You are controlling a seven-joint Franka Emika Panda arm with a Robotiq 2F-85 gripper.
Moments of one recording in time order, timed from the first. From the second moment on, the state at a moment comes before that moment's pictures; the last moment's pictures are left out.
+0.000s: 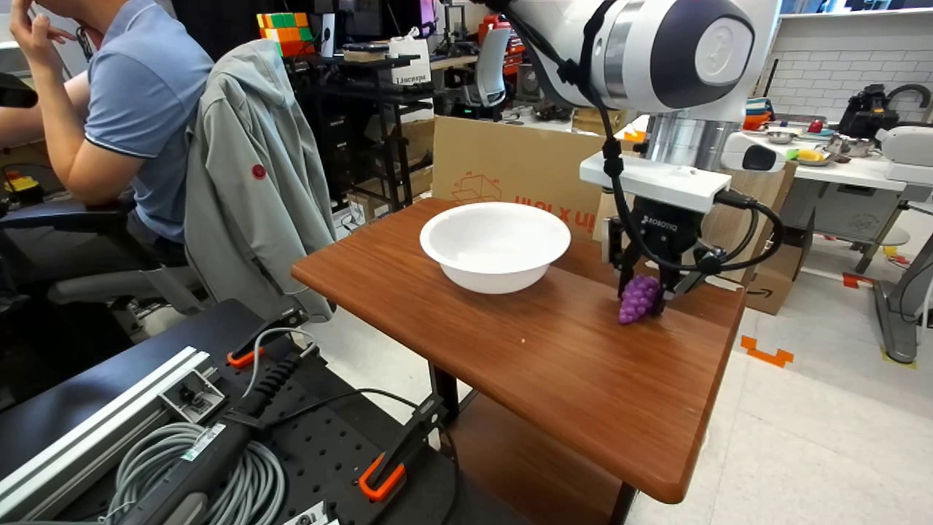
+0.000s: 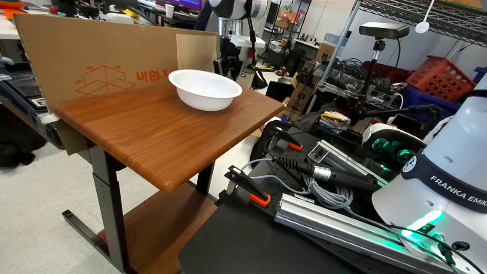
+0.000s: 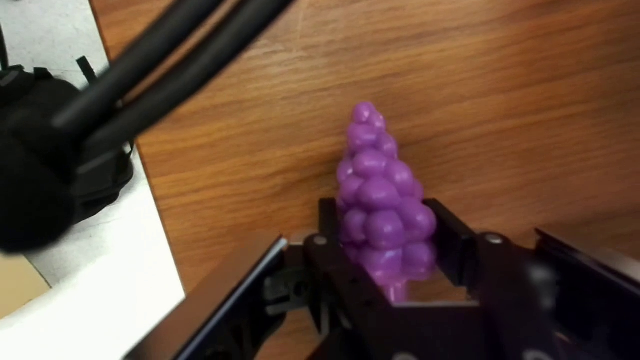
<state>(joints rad) -0.21 0.85 -0.16 -1.45 0.04 2.12 -0.12</state>
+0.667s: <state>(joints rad) -0.15 0.46 -0.10 -1.85 -0.02 2.44 -0.17</state>
